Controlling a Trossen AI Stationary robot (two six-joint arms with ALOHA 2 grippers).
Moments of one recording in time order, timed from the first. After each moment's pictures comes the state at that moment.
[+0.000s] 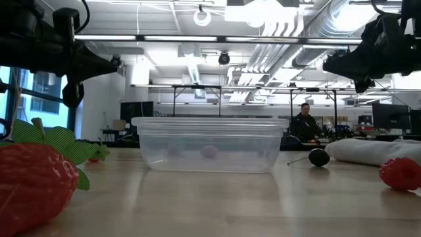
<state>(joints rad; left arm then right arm) 0.32 0.11 0.01 0.06 -0.11 -0.89 -0.09 0.01 0.04 -0.04 0.24 0.23</state>
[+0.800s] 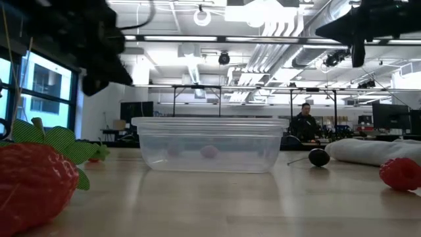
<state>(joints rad) 0.32 0.88 0.49 -0.26 0.12 -0.54 -0.09 0.30 0.31 0.07 0.37 0.54</state>
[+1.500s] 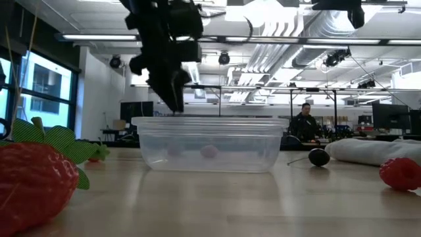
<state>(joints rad) 0.32 1.71 1.22 -0.73 0.04 0.41 -0.09 0.58 0.85 -0.48 0.32 0.52</state>
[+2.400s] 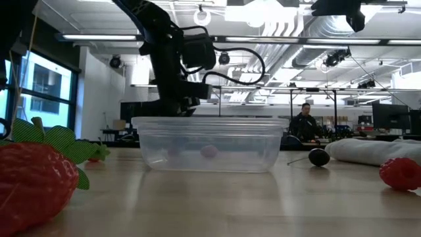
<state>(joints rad) 0.32 1.90 1.22 -0.60 -0.15 0.47 -0.09 0.60 0.85 -0.54 0.31 0.52</state>
